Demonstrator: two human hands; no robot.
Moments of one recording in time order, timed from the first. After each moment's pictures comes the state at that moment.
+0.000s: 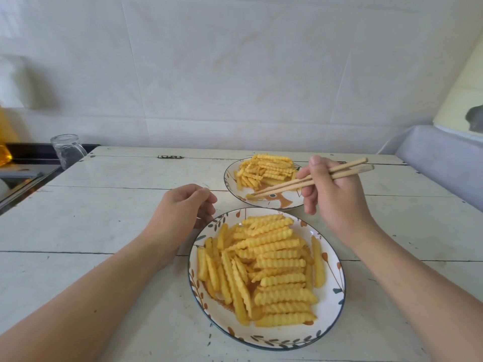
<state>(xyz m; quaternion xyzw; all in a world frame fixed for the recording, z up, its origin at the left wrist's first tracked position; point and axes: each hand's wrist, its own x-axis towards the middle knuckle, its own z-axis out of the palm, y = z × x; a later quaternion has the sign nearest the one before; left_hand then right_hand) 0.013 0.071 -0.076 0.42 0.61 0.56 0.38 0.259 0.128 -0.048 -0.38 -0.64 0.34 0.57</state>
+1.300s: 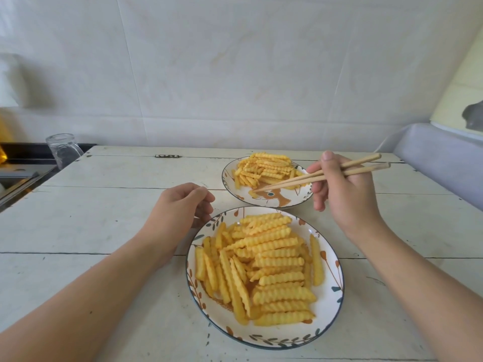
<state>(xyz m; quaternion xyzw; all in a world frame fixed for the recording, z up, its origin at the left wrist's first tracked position) 0.012 0.071 -0.077 0.43 0.61 0.55 0.38 0.272 0.133 -0.048 -0.39 -0.62 0.34 0.60</state>
